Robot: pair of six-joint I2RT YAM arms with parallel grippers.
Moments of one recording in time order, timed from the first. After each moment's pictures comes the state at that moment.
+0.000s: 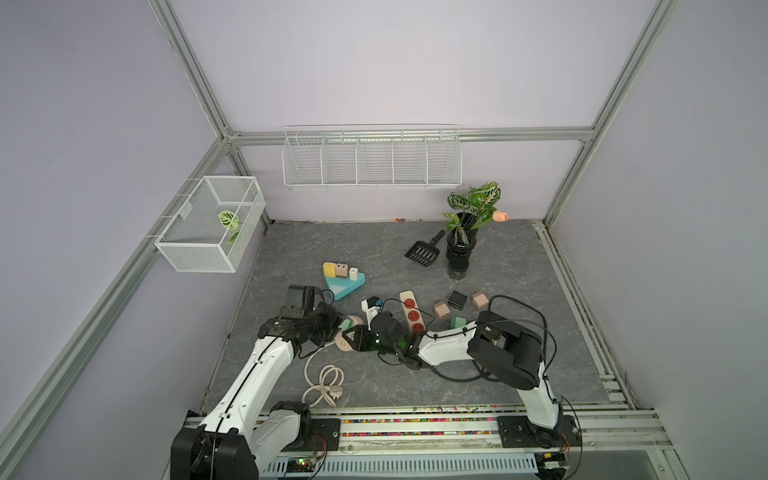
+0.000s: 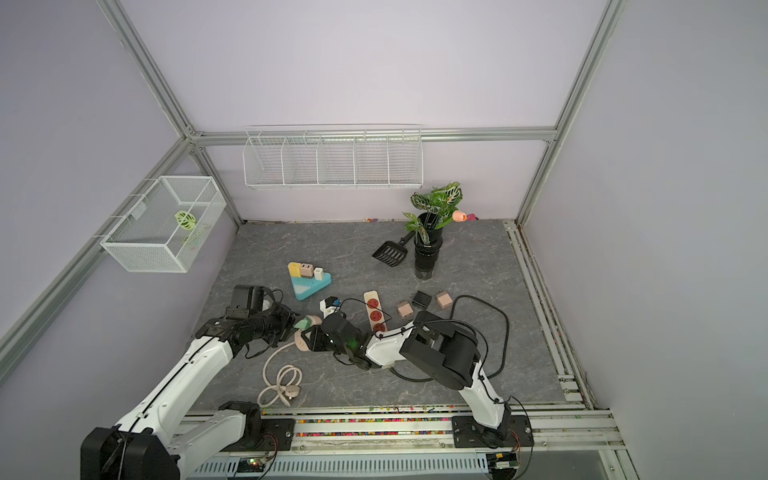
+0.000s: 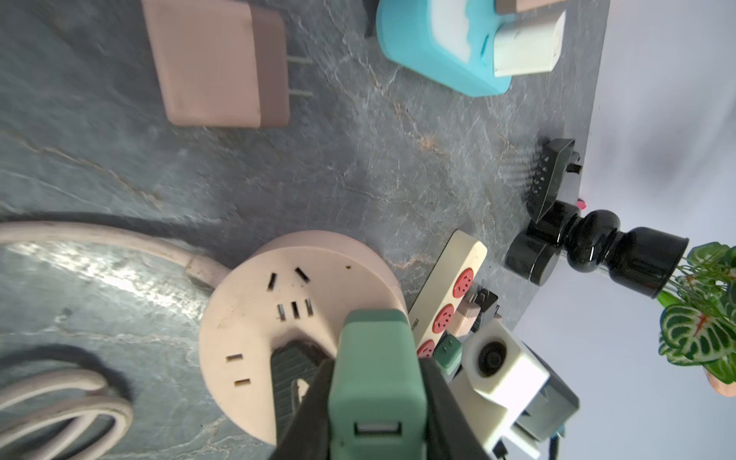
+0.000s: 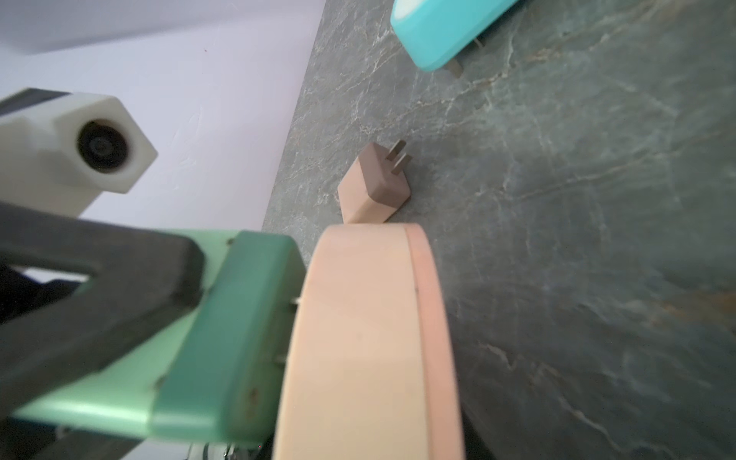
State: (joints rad) left arm -0.17 1.06 0.71 -0.62 0.33 -1.14; right arm 1.11 2.09 1.14 0.47 -0.04 0.98
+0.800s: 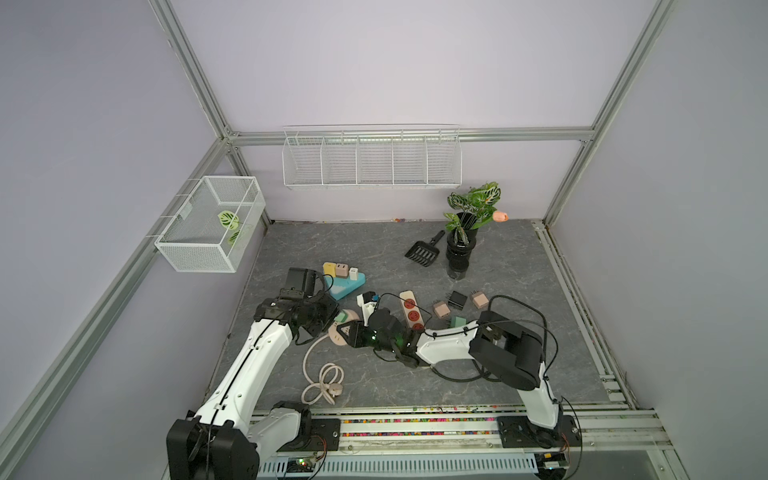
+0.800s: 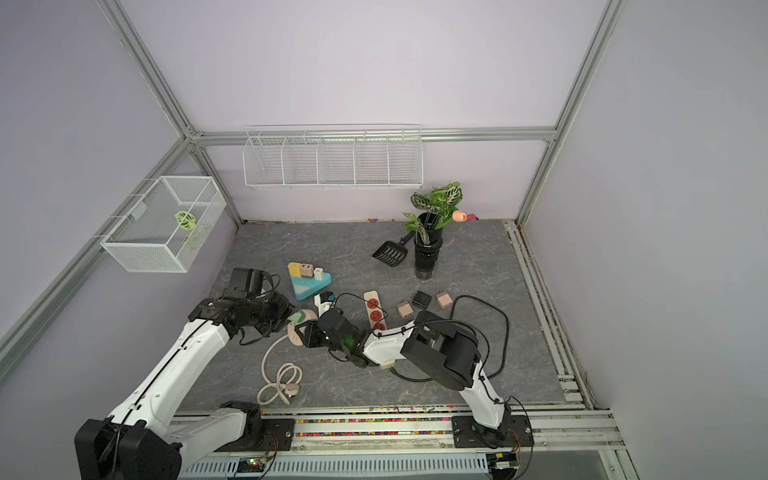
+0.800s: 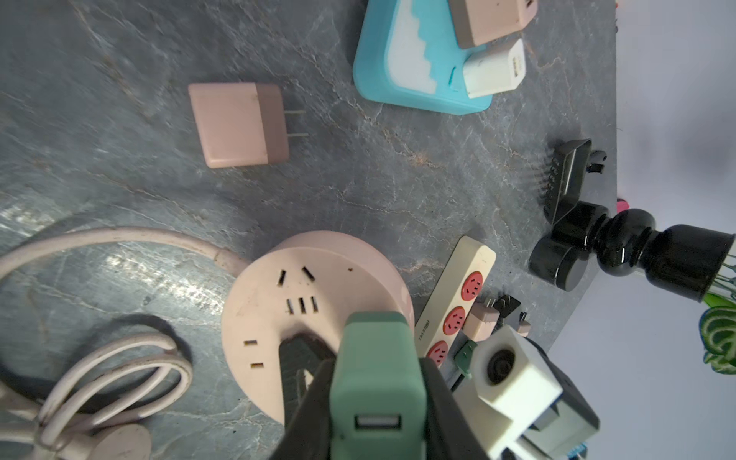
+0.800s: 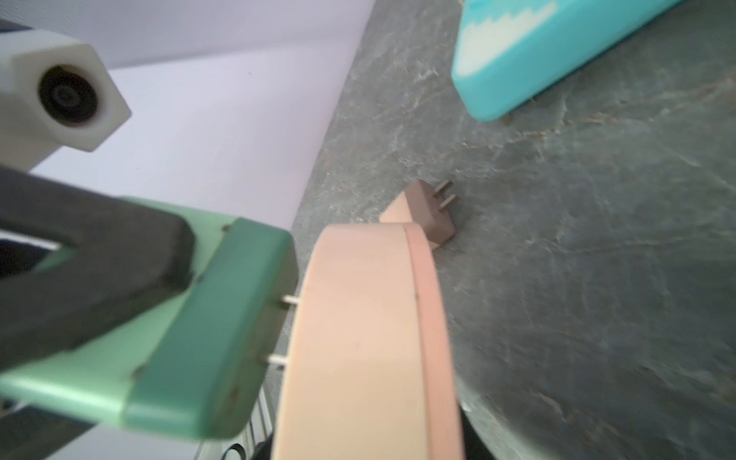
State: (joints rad) left arm -0.20 1.10 0.92 -0.83 0.24 -1.05; right arm 1.11 2.09 1.14 0.56 -0.03 0.97
